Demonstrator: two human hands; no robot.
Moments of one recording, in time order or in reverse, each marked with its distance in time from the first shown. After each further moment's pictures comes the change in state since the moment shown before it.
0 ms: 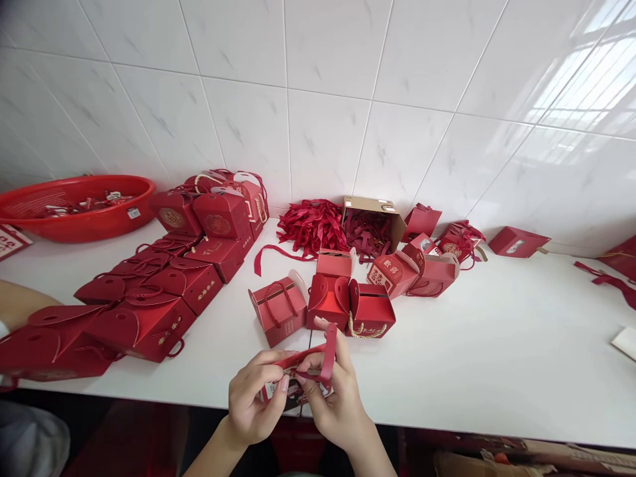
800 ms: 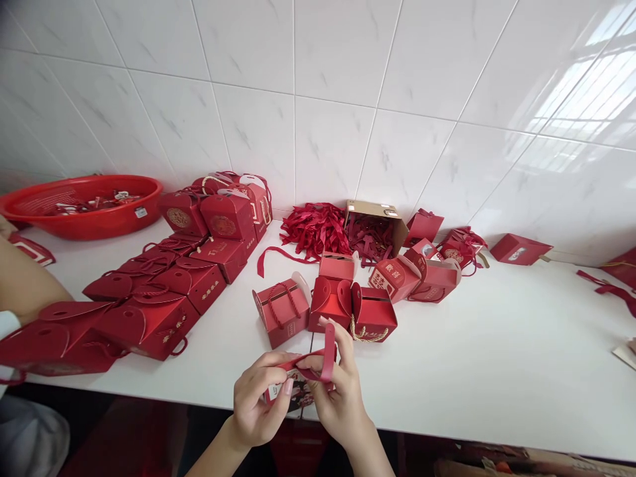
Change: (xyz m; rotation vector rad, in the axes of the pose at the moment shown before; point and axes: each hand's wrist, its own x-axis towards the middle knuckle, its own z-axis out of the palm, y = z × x) left_hand -0.003 0.001 0.002 0.001 0.035 0.018; right_hand 0.002 0.009 0.001 -0.109 0.048 -0.128
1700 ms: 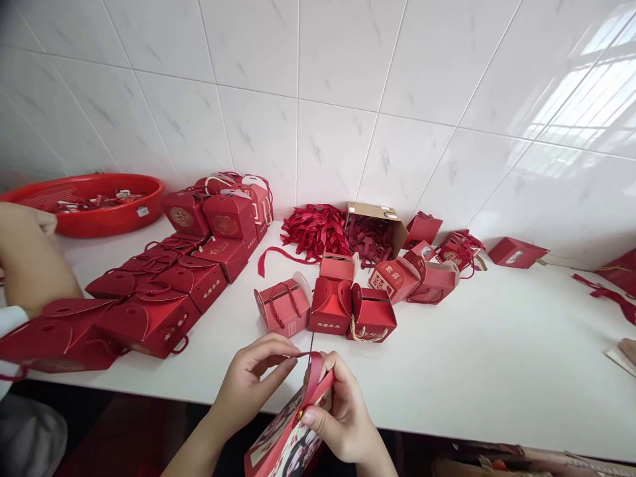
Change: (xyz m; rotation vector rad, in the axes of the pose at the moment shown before) left_hand 0.032 0.011 -0.019 -0.354 -0.180 -0.594; right_hand -0.007 -0.022 -0.004 0.796 -0.182 0.397
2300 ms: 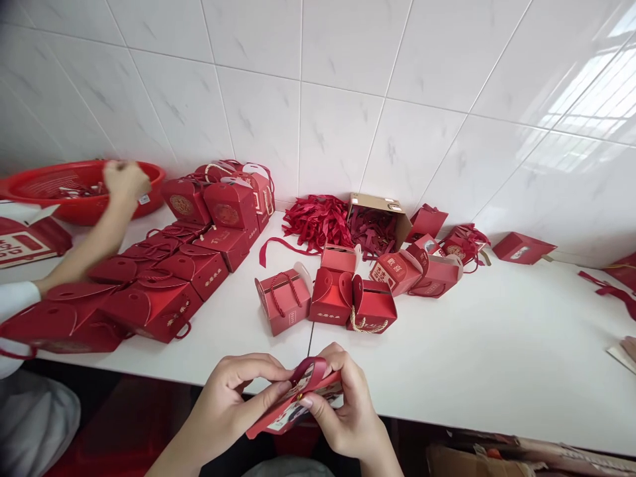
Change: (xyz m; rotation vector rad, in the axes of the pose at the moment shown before) left_hand -0.025 0.030 -0.004 0.051 -0.122 -0.205; right_hand -0.010 -0.004 -0.010 -0.325 0.005 -0.211
